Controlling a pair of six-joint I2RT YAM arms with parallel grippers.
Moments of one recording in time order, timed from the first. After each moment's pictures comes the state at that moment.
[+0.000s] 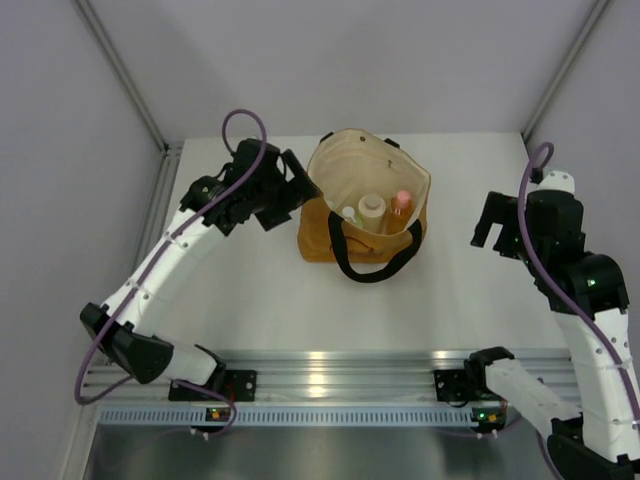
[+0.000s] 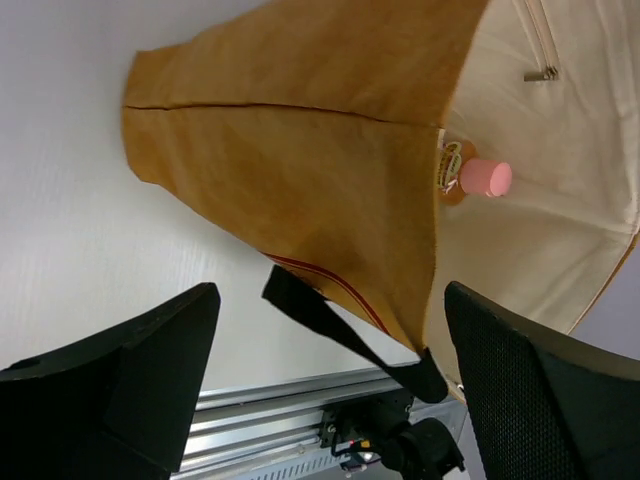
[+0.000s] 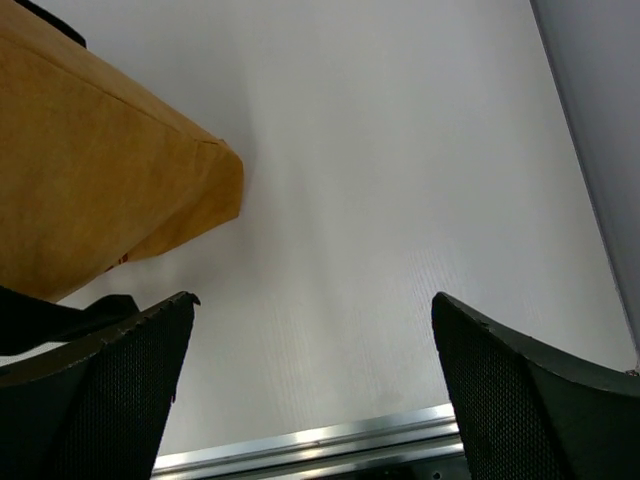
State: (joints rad) left arm -0.53 1.37 1.58 -0.93 -0.07 -1.01; right arm 0.22 0.86 1.35 -1.10 0.32 0.32
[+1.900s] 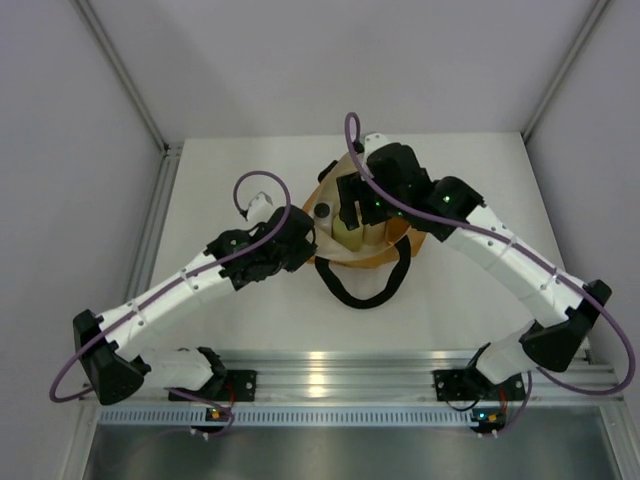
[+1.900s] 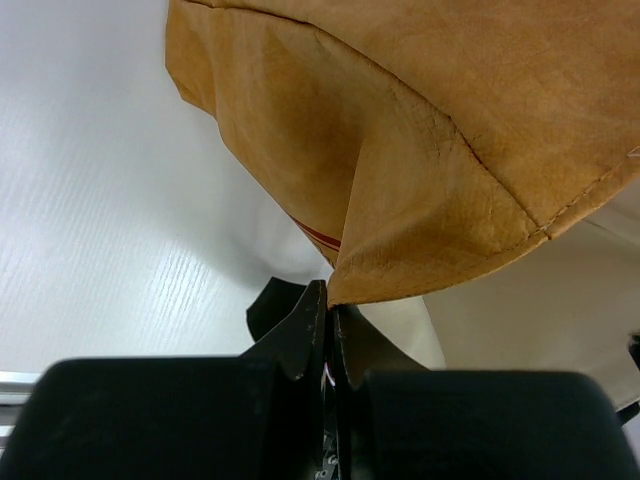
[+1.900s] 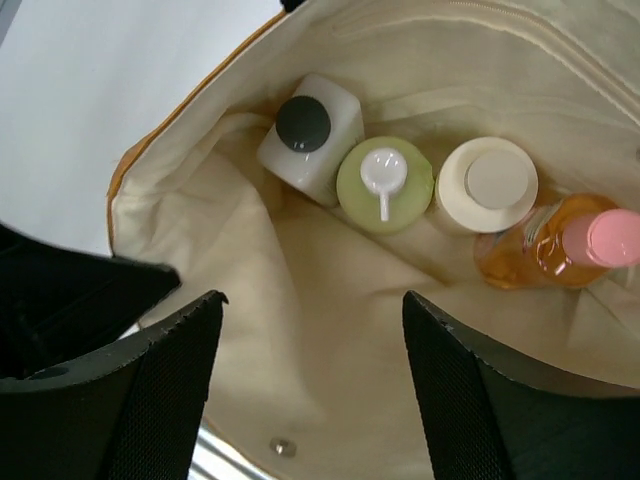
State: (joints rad) left arm -0.88 1.25 1.22 -0.82 -0.41 -1.39; right arm 0.82 1.46 1.68 -0.87 0.15 0.30
